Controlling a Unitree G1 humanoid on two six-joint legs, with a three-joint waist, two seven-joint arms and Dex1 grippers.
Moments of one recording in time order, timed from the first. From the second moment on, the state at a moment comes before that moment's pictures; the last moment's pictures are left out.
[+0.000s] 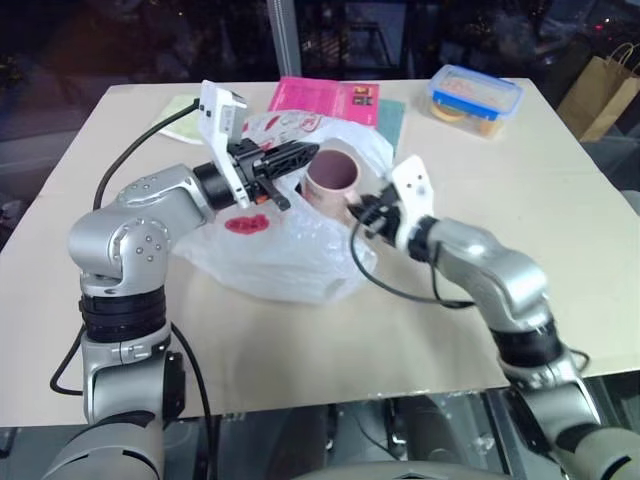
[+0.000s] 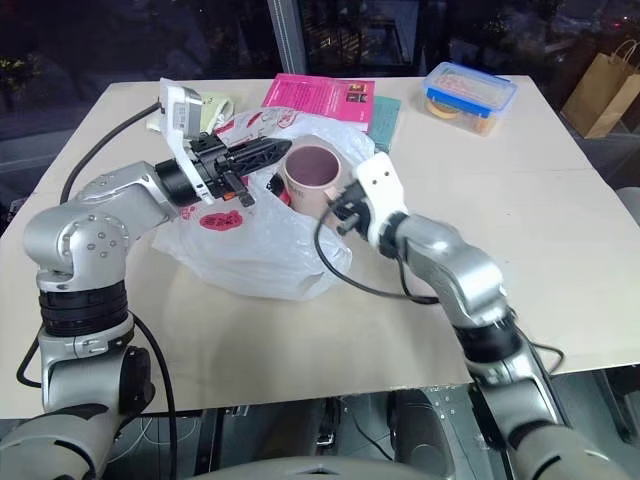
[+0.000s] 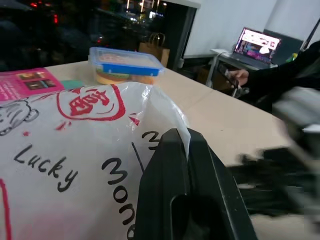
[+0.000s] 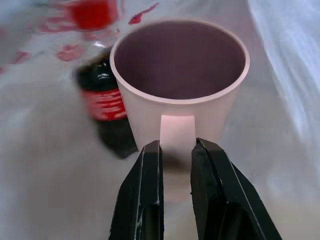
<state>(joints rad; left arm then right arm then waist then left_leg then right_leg) -0.69 0.60 0.19 -0.23 -0.74 0.92 -0.66 -0.76 -0.16 0.28 -0.04 0.32 0.71 0.34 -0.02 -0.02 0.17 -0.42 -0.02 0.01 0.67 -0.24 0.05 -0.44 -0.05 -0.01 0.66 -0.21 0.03</state>
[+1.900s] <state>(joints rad) -0.21 1.06 0.25 -0.60 -1.12 1.13 -1.07 -1.02 -0.21 0.12 0.57 0.07 0.33 0.53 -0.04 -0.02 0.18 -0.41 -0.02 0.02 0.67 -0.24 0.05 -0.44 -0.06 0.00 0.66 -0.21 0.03</state>
